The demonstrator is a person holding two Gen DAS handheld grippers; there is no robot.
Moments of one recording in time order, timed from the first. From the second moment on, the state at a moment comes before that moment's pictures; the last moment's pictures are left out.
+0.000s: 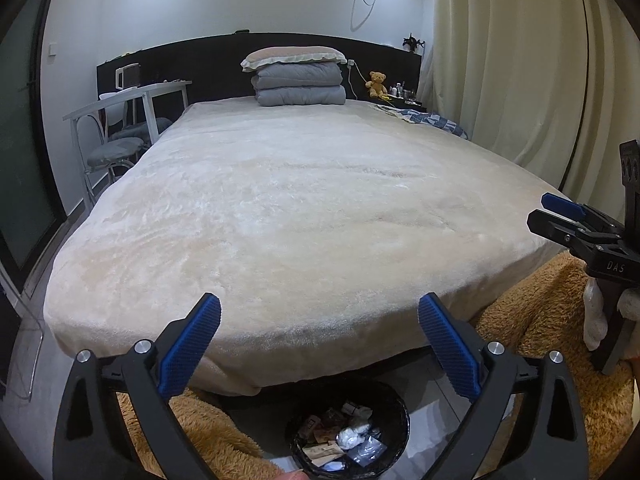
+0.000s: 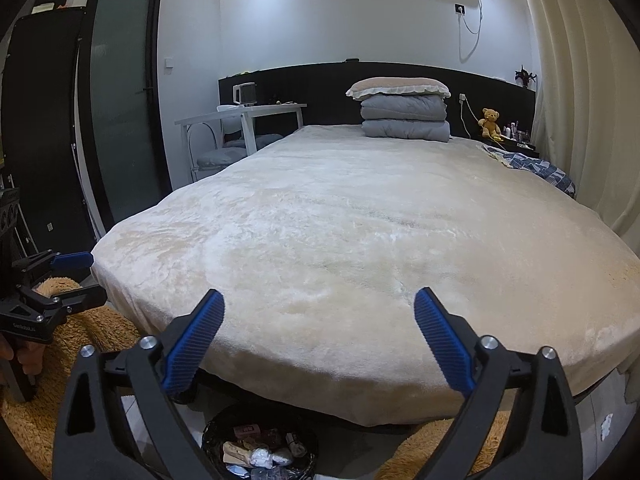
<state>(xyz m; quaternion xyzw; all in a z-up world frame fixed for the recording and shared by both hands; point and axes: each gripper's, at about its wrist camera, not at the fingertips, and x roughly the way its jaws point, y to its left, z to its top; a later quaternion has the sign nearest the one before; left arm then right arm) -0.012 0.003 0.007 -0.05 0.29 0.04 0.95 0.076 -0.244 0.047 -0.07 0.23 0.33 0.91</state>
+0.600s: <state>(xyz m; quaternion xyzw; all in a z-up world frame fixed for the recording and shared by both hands) -0.017 -0.001 0.010 -0.05 0.28 0.03 0.96 0.072 -0.238 0.045 -0.08 0.23 0.32 0.91</state>
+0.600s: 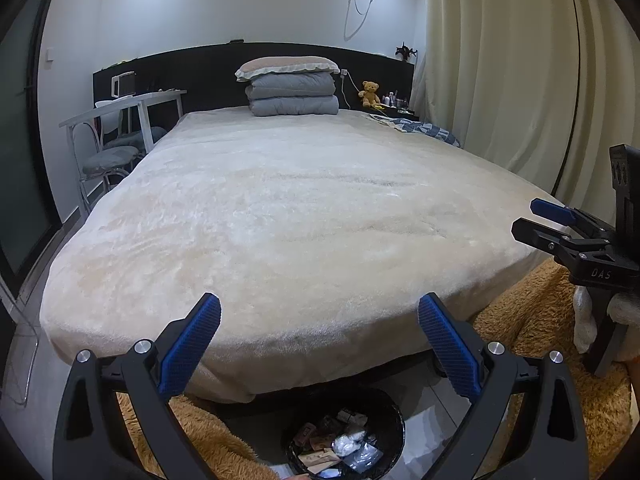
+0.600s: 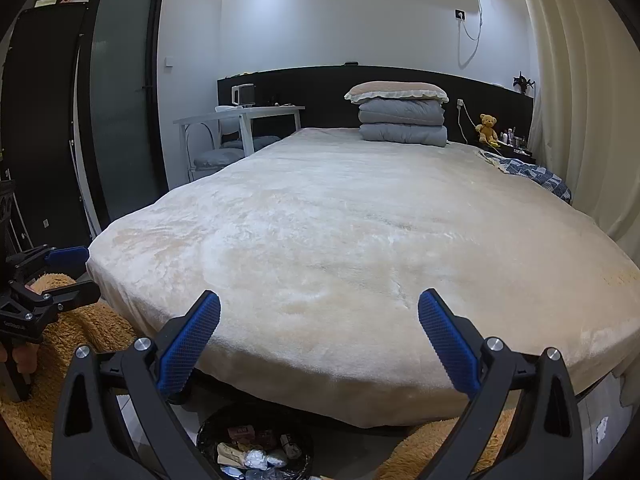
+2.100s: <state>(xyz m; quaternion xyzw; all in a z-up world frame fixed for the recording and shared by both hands) -0.019 -0.002 0.011 -0.05 0.27 0.03 0.96 0.074 -0.237 0.043 -0.09 0.23 0.32 0.92</state>
